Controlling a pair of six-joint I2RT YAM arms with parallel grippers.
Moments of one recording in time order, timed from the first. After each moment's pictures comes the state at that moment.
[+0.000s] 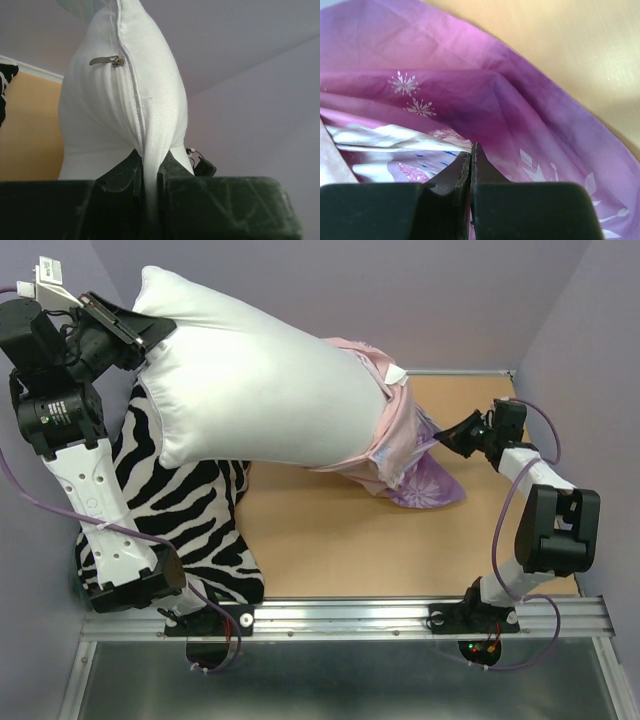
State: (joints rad) left arm 0.34 1.44 2.19 -0.77 0.76 -0.88; right arm -0.15 1.60 1.01 -0.08 -0.43 0.79
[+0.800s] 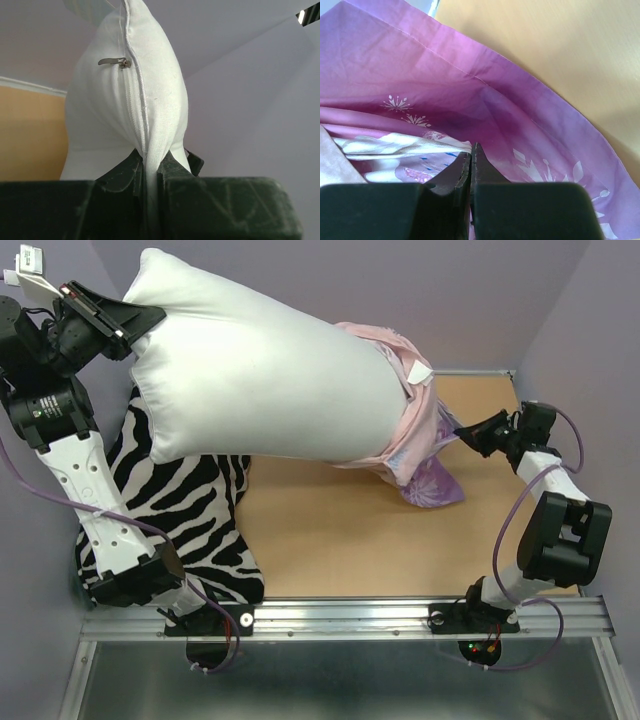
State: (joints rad) left arm 0.47 1.46 2.12 -0.49 1.00 -1.07; right arm -0.31 1.54 1.02 -0.11 -0.53 0.85
